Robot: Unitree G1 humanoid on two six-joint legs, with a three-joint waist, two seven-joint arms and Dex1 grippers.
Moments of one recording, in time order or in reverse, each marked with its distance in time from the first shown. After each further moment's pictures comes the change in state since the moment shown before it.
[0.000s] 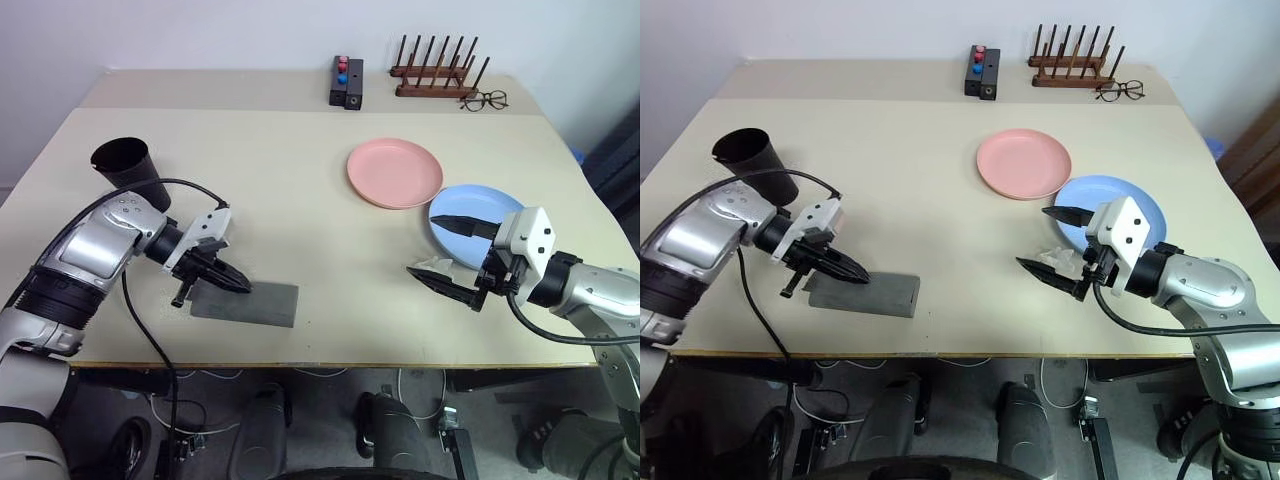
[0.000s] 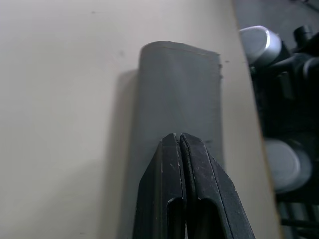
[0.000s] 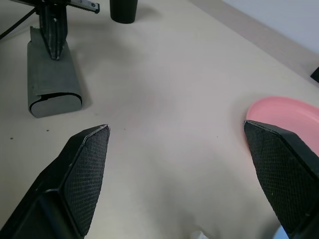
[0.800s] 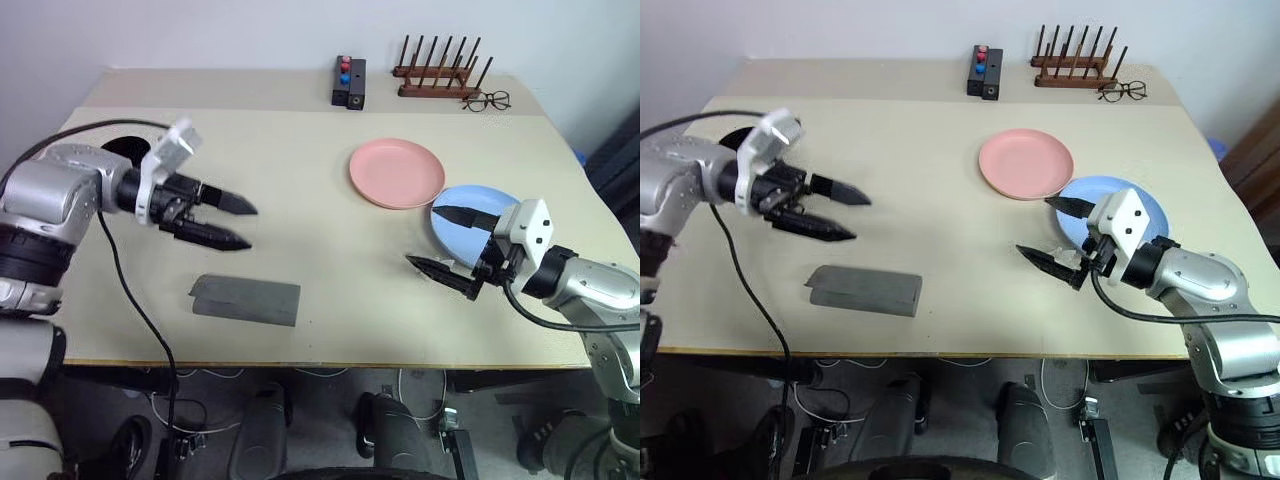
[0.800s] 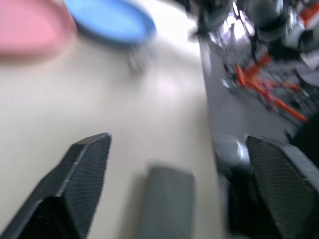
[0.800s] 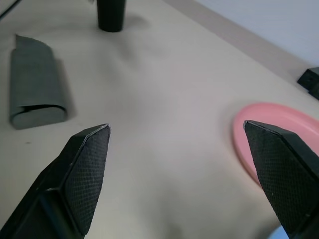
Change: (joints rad) left arm -0.237 -0.048 0.173 0.172 -0.280 0.243 0.063; right arm -0.078 0.037 0.035 0.094 -0.066 -0.013 -0.060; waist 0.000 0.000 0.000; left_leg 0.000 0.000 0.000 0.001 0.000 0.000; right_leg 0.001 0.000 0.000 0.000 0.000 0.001
